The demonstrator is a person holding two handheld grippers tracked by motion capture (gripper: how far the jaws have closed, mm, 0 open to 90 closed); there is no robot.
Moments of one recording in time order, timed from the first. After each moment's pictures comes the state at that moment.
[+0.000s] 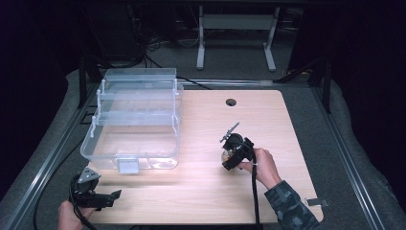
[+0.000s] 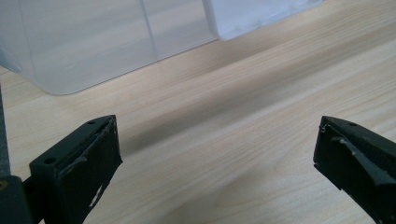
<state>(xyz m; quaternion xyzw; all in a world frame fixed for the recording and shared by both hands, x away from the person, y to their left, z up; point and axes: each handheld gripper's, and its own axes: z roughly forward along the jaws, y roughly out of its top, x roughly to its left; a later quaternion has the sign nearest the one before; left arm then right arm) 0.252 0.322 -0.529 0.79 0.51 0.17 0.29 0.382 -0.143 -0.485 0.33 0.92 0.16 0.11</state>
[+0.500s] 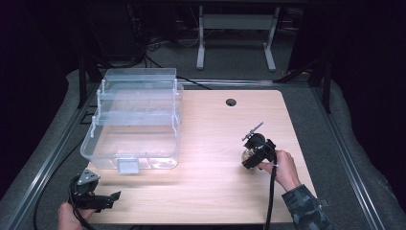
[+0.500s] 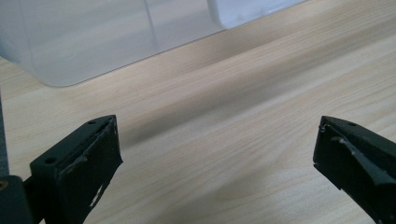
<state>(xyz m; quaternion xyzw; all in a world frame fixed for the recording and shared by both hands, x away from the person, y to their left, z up) 0.249 0.324 -0.531 0.79 0.51 0.18 0.29 0.381 -0.206 -0.488 0.39 0.90 0.14 0.12</state>
